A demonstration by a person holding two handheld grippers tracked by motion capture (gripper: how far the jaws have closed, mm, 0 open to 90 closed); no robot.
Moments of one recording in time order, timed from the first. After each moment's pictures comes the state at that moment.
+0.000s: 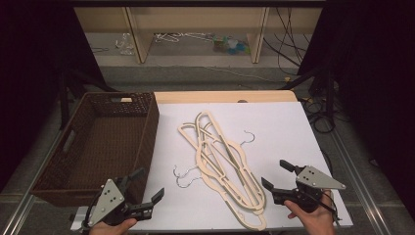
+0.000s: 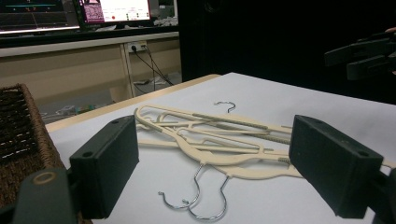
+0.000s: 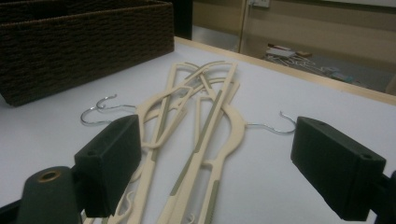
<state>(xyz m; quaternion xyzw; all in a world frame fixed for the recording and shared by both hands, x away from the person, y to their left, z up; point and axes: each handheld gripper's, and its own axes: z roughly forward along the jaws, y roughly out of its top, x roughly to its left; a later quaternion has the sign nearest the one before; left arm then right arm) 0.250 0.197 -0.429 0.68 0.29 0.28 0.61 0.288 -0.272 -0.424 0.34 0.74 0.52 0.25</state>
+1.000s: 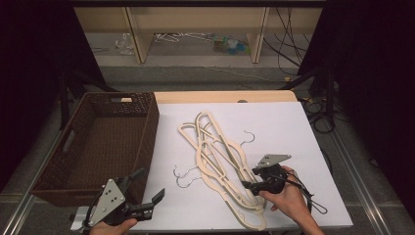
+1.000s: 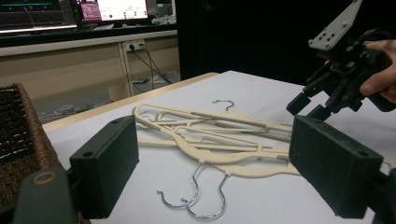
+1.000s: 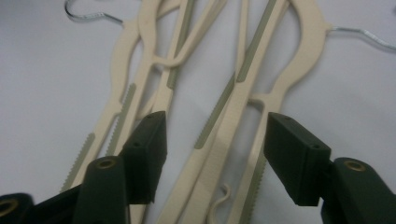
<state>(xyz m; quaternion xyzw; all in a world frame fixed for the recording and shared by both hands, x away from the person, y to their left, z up) 0.250 0.197 -0.429 0.69 0.29 0.28 0.60 0.346 -0.217 -0.453 0.35 0.87 0.33 0.11</state>
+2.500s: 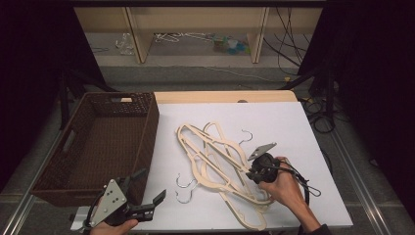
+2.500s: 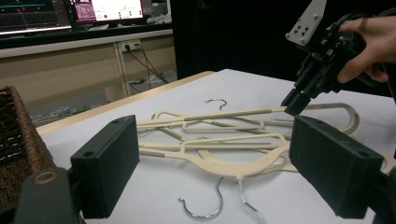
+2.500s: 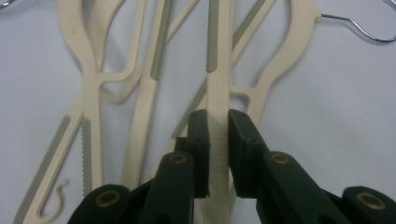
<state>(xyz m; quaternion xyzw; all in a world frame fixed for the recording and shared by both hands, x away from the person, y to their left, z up) 0.250 0.195 -0.430 0.70 0.28 0.28 0.60 0.368 -0.203 -0.432 0.33 0.91 0.23 0.11</state>
